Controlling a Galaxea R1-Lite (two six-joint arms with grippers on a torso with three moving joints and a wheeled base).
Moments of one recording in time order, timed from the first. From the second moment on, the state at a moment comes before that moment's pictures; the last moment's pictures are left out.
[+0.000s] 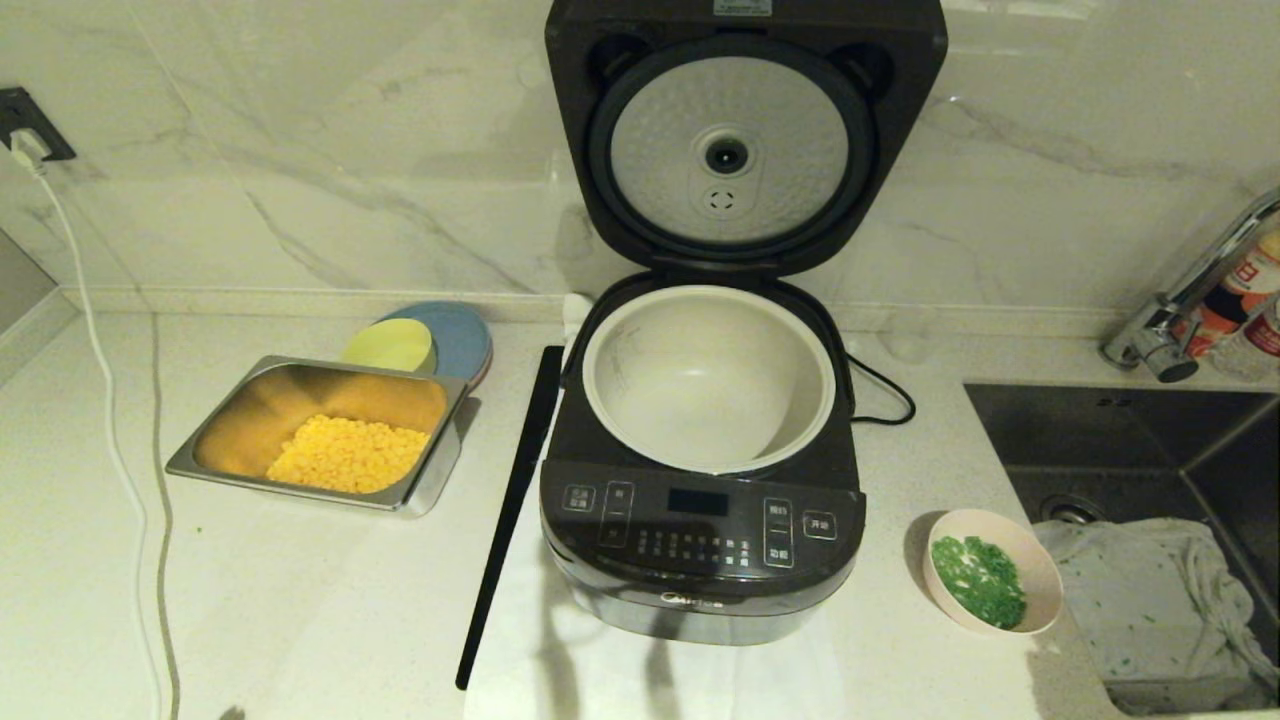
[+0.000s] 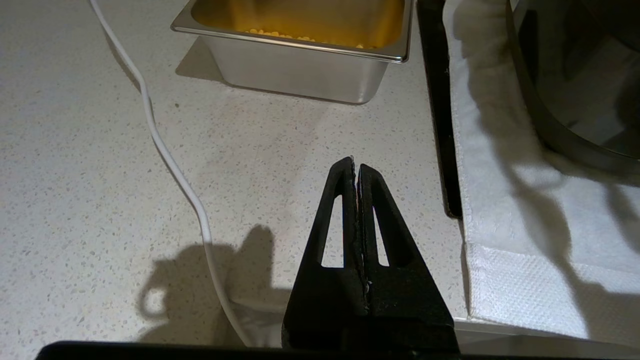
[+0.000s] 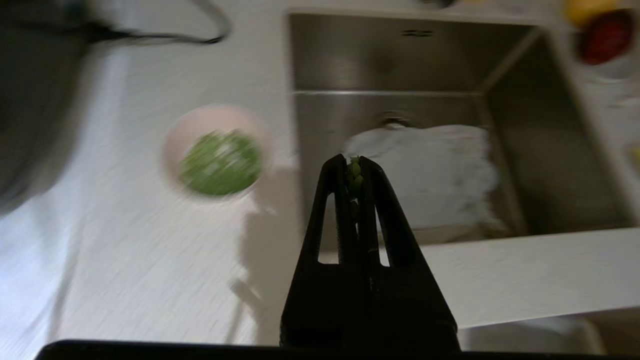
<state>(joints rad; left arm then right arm) 0.00 0.00 0.00 -0.01 0.00 0.00 0.00 0.50 -0.45 0.09 -0.23 -0.01</state>
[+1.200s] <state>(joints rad) 0.00 0.00 0.00 -0.01 0.00 0.00 -0.35 1.69 -0.95 -0.68 -0.38 -0.16</state>
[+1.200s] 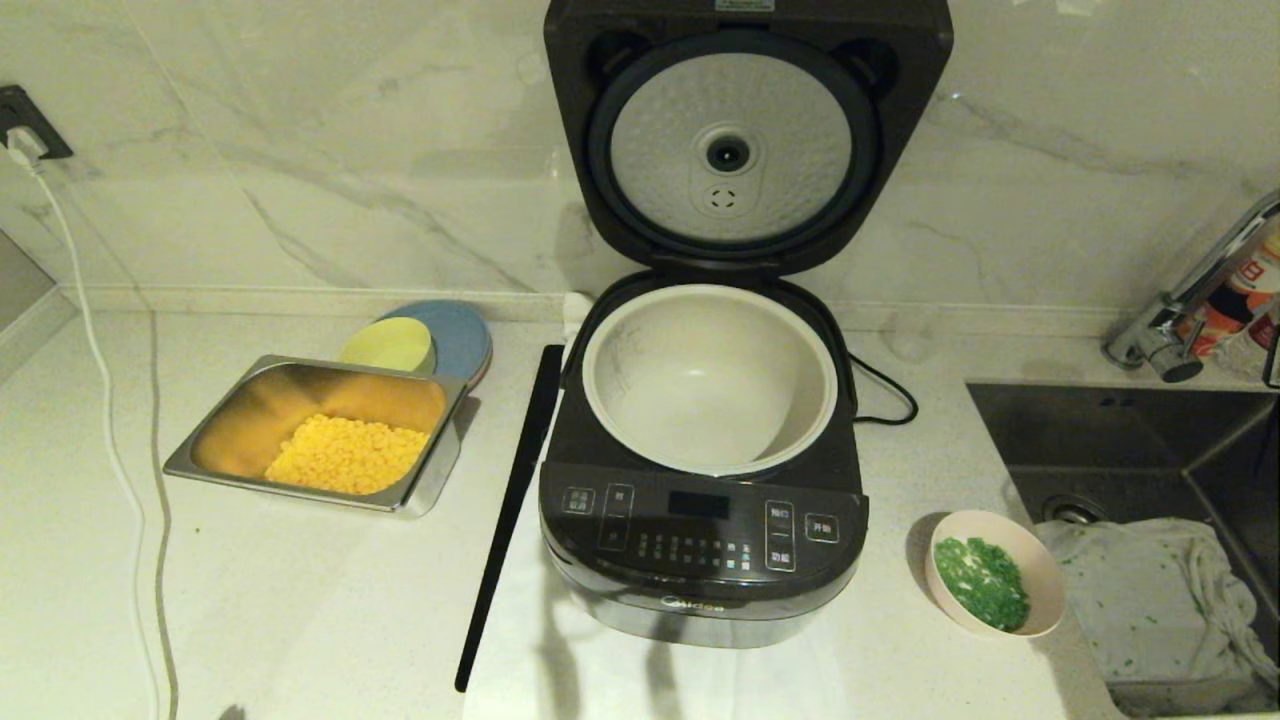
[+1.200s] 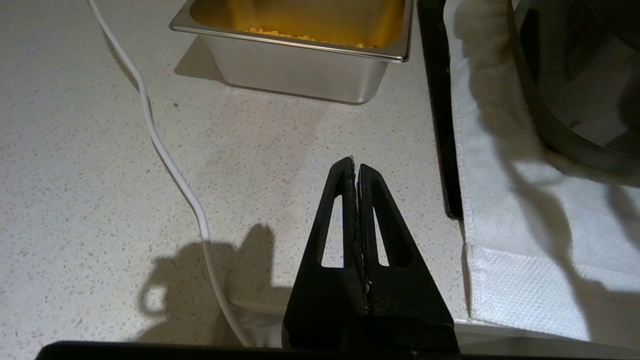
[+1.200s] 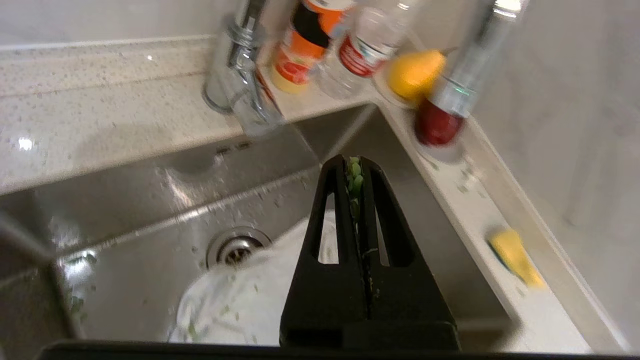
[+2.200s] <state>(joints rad) 0.00 0.00 0.00 -0.01 0.00 0.00 -0.35 2.07 -1.43 -0.53 -0.36 -0.14</state>
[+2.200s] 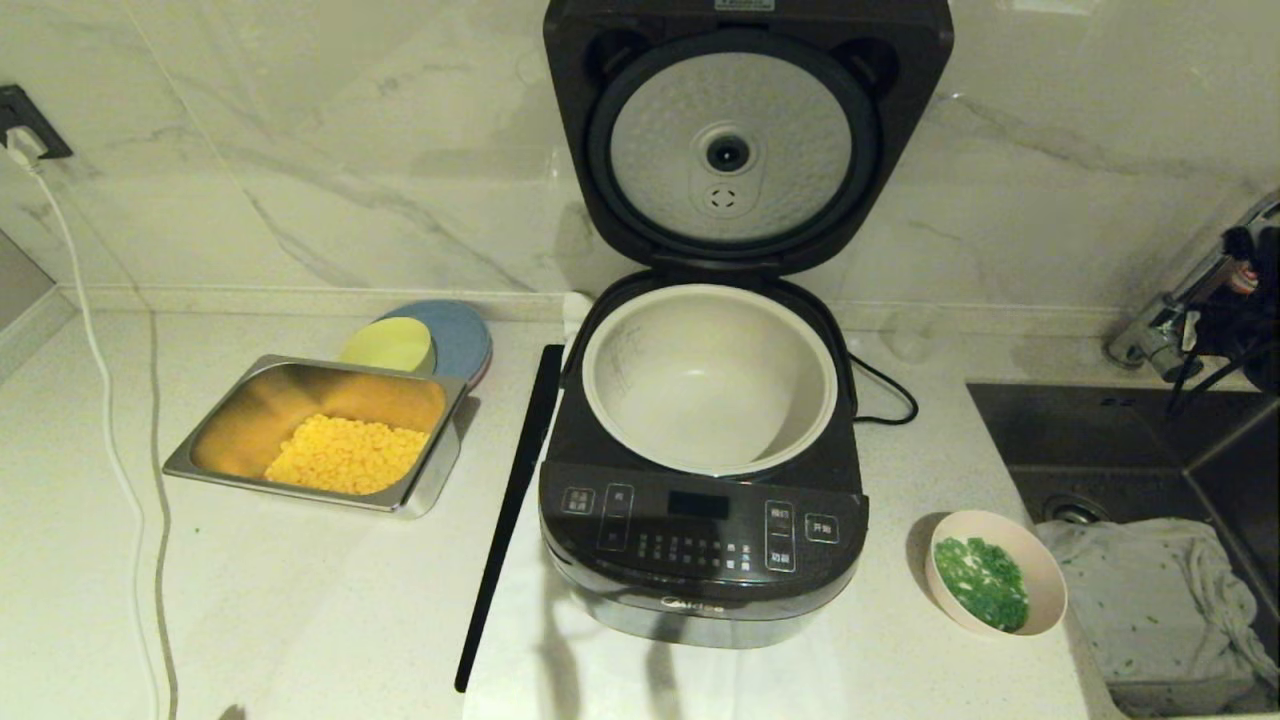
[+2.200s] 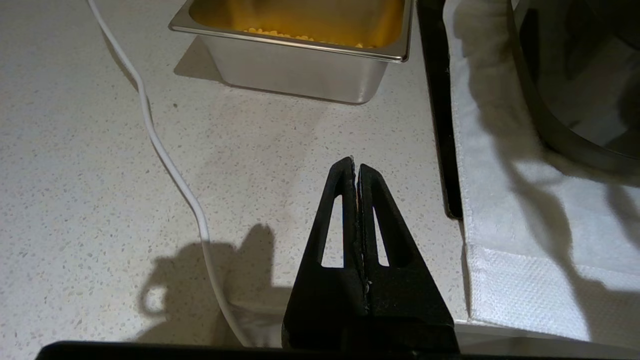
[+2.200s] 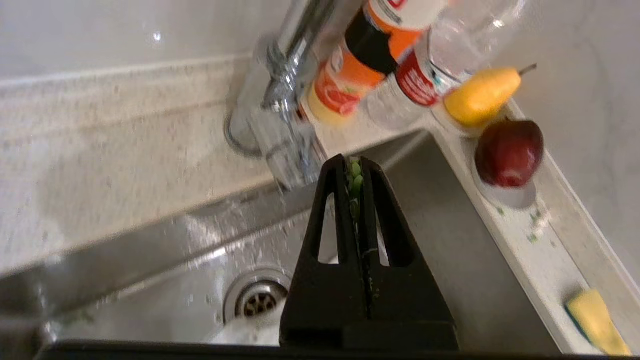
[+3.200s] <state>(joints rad) 0.00 0.00 0.00 -0.01 0.00 0.00 -0.35 2.29 -1.72 -0.51 -0.37 -0.13</state>
